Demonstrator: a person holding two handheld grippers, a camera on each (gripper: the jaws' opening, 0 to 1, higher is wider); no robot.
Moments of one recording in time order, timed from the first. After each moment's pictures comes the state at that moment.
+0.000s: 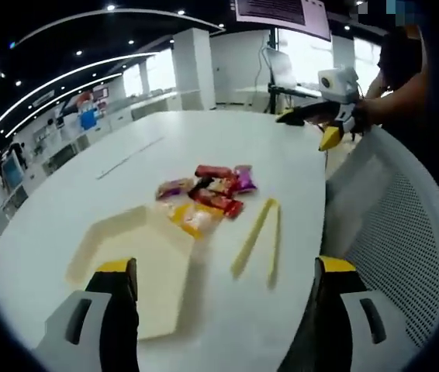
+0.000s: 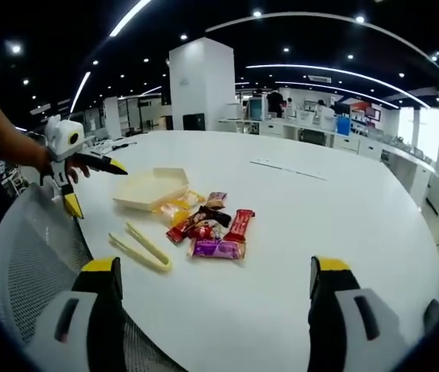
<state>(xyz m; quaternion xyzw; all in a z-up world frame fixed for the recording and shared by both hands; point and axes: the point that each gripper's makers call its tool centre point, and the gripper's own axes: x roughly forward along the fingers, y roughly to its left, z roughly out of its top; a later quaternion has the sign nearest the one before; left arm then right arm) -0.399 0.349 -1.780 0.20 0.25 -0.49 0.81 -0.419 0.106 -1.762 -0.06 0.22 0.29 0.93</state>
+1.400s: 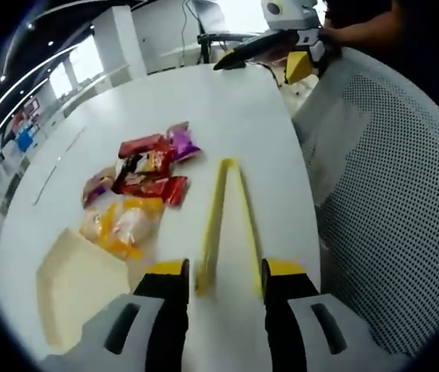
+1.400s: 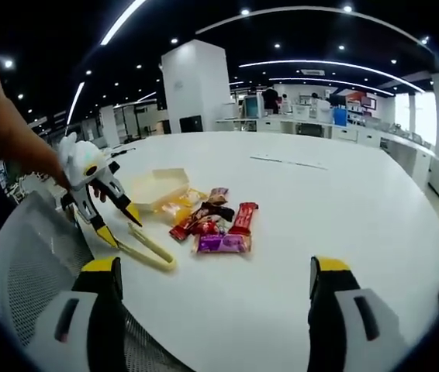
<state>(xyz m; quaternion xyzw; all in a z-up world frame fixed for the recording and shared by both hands) -0.419 0.300 -1.850 0.33 0.30 -0.59 0.67 -0.422 0.111 -1.775 -0.03 0.22 0.29 0.93</state>
